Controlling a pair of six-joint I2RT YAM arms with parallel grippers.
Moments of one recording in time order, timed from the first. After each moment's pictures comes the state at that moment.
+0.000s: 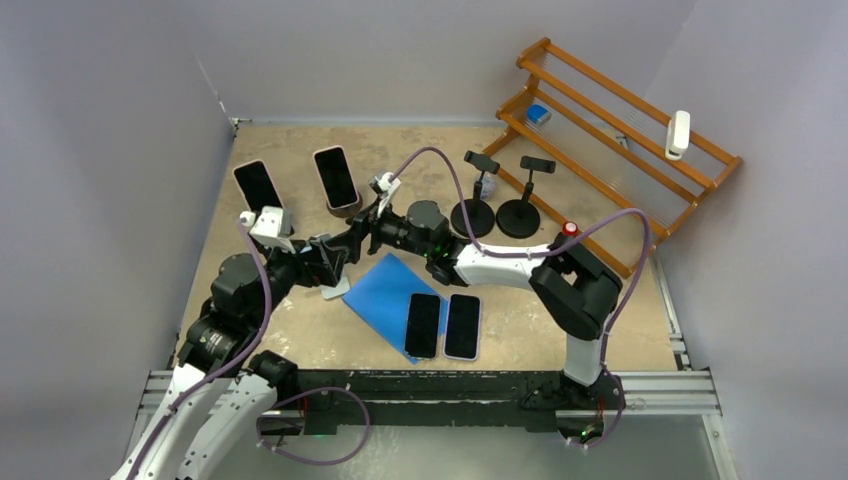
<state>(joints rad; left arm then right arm) -0.44 0.45 0.70 -0.45 -0.05 -0.31 0.94 1.86 1.12 0.73 -0.28 0.46</state>
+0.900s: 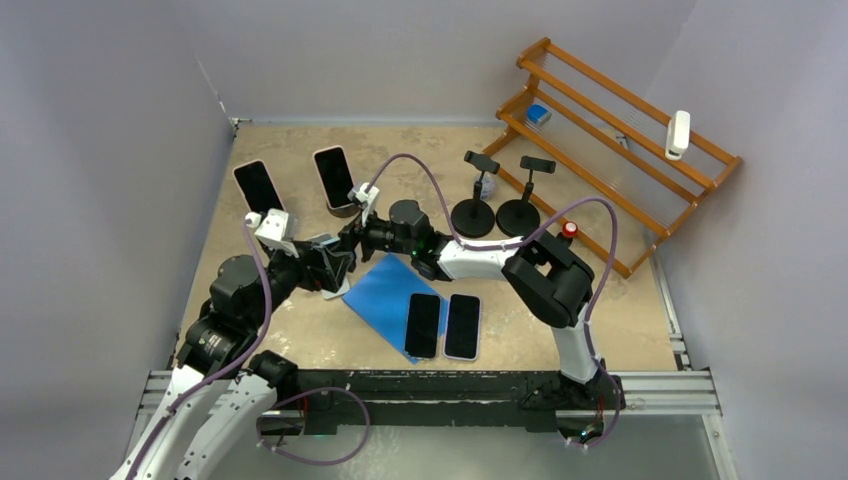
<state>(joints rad) -0.45 0.44 0.70 -0.45 0.02 -0.28 0.93 2.03 1.26 0.64 -0.41 0.34</state>
